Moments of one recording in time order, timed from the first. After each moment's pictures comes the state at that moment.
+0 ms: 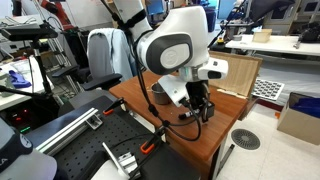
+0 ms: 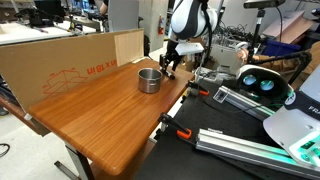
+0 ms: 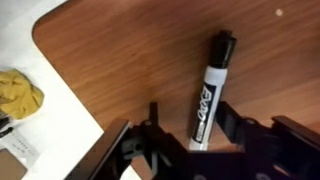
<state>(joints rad) -0.18 0.46 -0.13 -2.41 0.01 3.02 0.10</state>
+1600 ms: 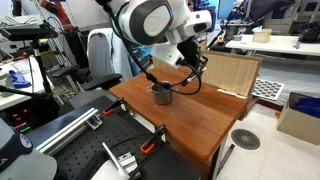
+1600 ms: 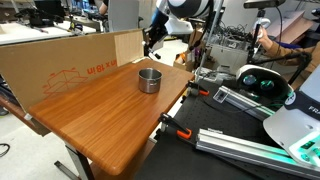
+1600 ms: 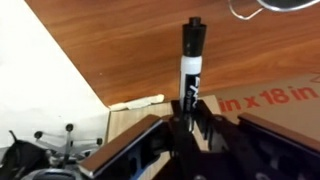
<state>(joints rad) -0.10 0.25 -0.06 -2.48 0.01 3.23 0.04</state>
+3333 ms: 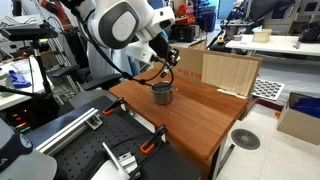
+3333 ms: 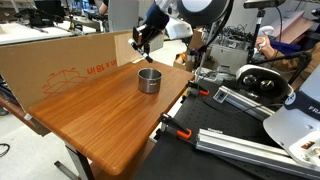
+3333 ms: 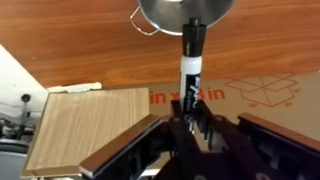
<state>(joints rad) -0.01 0.17 0.03 -2.66 0.01 3.45 0.03</state>
